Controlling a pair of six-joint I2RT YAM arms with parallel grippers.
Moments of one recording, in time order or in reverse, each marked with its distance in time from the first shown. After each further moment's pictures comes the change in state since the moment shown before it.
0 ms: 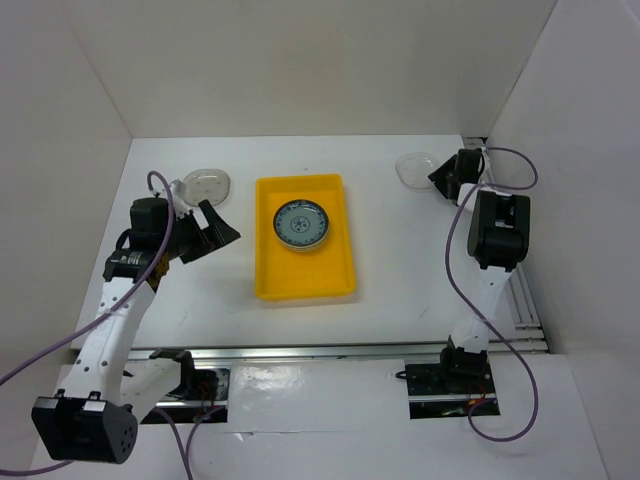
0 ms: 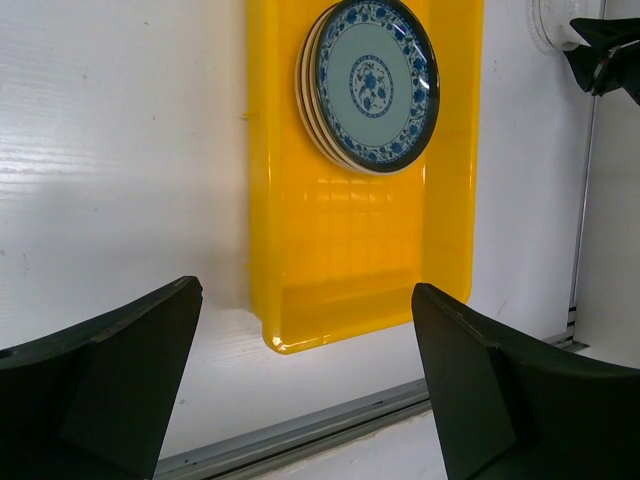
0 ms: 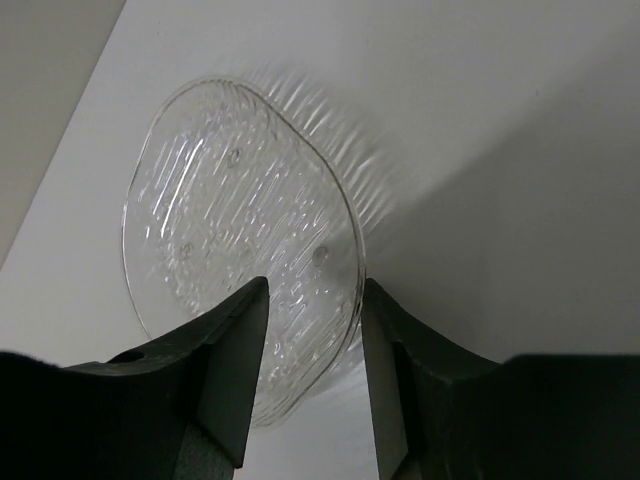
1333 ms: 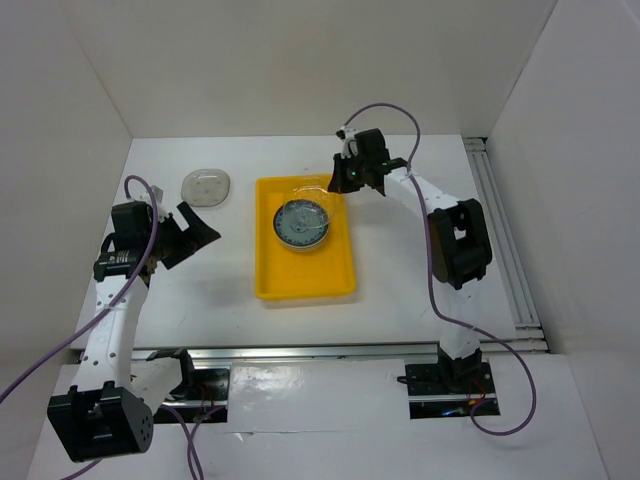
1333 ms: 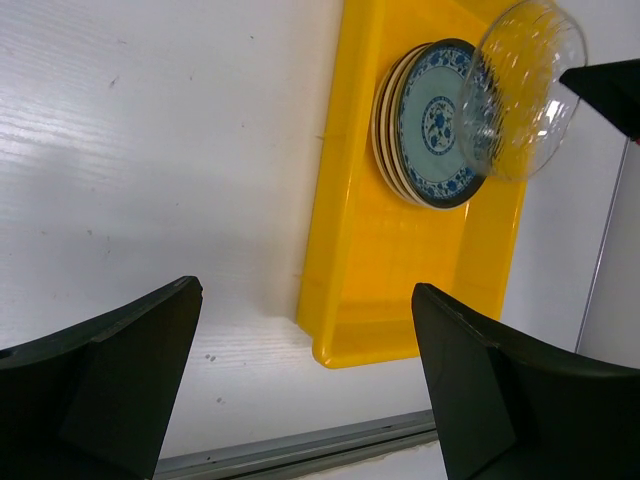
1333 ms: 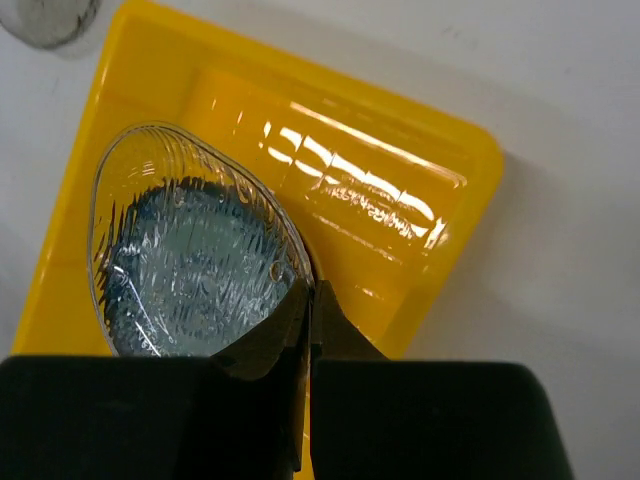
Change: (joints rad) left arm 0.202 0.018 -0.027 -0.027 0.045 0.039; right arm 0.523 -0.156 0.230 -0.444 -0.275 -0.541
